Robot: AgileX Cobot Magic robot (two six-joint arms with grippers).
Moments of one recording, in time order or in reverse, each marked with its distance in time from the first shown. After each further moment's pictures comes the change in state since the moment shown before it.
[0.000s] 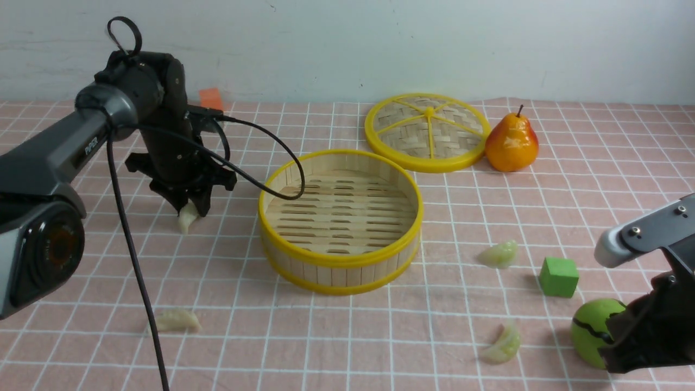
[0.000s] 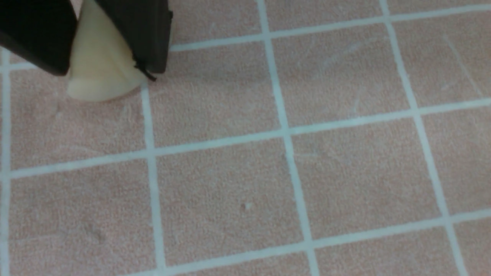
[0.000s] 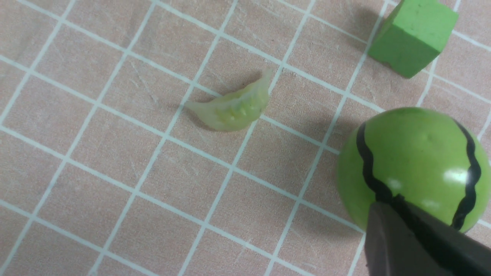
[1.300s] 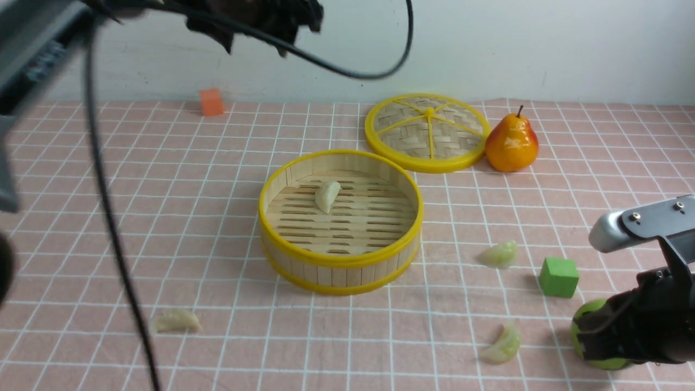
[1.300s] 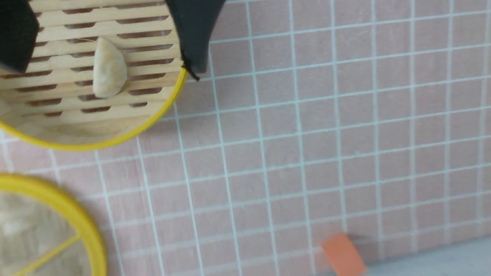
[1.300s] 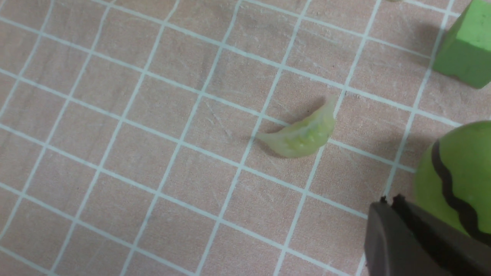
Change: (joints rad) right arm 0.000 0.001 0.000 0.257 -0.016 -0.080; left arm -0.344 -0.469 -0.036 0.291 0.008 -0.369
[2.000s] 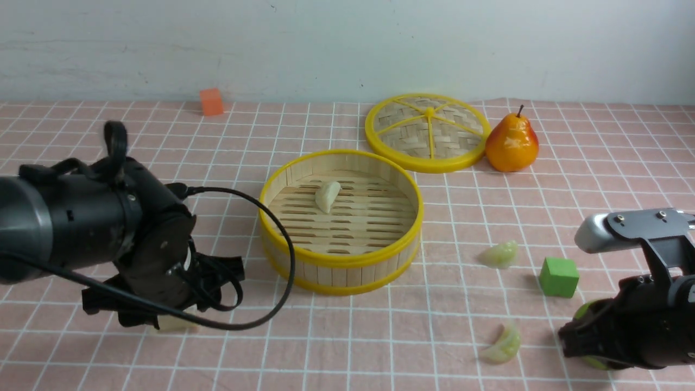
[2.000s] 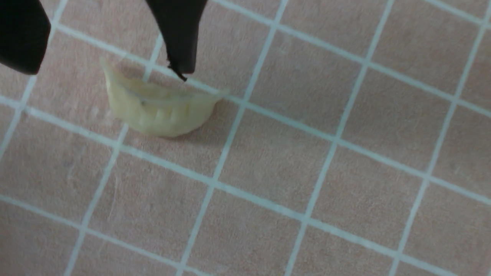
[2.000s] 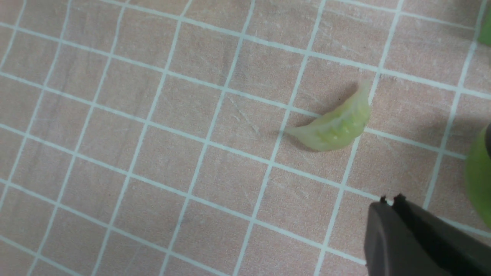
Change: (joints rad) right arm 0.000 0.068 0.000 0.117 0.001 -0.001; left arm 0.016 -0.314 1.342 0.142 -0.562 -0.803
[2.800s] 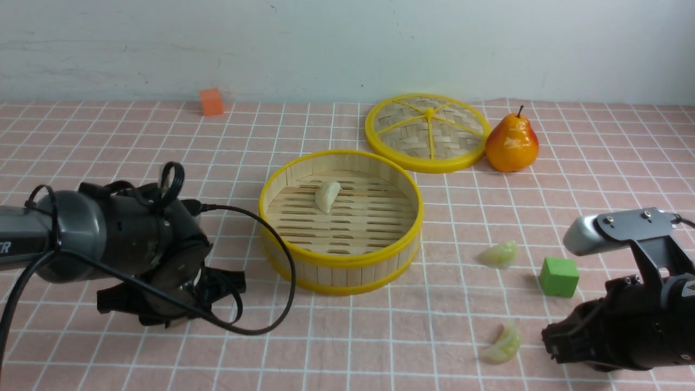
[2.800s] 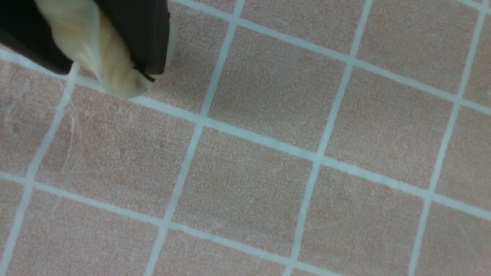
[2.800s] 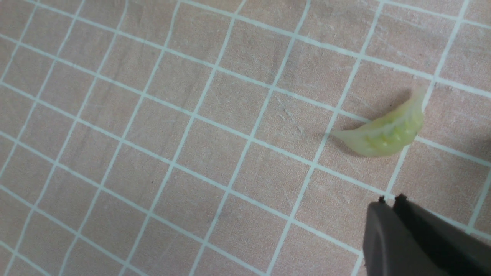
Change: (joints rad) right arm 0.000 0.004 0.000 0.153 0.019 -0.189; left arm 0.029 0.117 -0.003 0.115 -0.091 0.001
